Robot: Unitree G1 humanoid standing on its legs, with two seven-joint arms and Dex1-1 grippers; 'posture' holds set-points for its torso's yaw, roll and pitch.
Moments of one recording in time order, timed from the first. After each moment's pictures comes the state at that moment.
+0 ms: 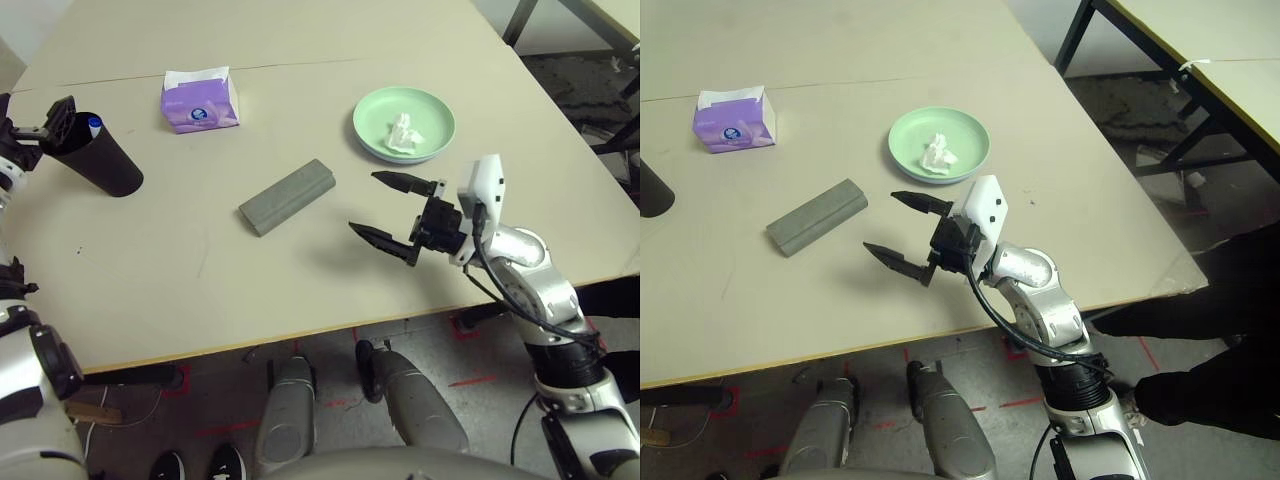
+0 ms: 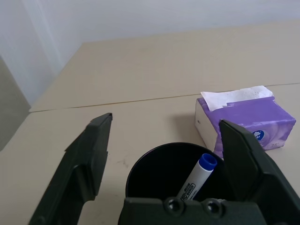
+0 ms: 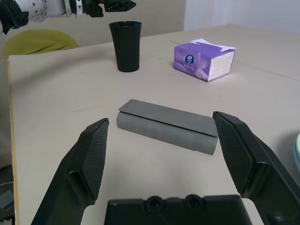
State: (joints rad) left arm -0.72 0.96 0.49 0.79 -0.34 0.05 -0.60; right arm -0.37 -0.37 0.14 -0.23 0.39 0.17 0.85
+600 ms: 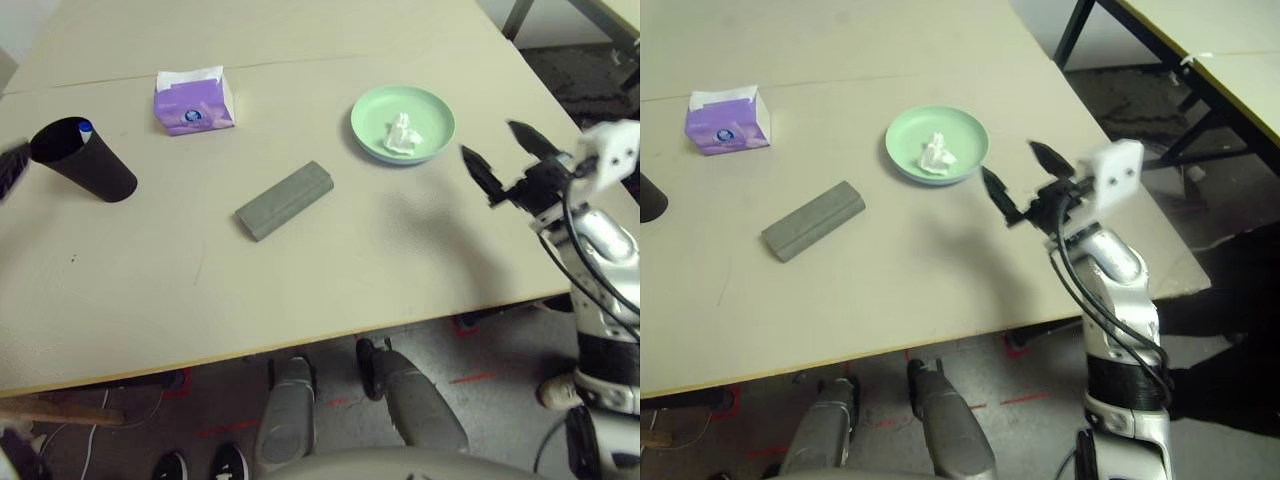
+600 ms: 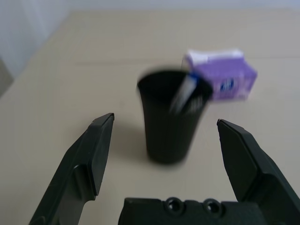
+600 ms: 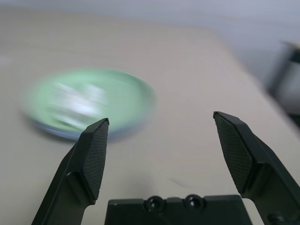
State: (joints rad) left arm 0.04 0.82 0.94 0.16 -0.63 0.30 -0.75; right arm -0.25 -0.47 -0.34 -0.09 0.27 0.09 0.43
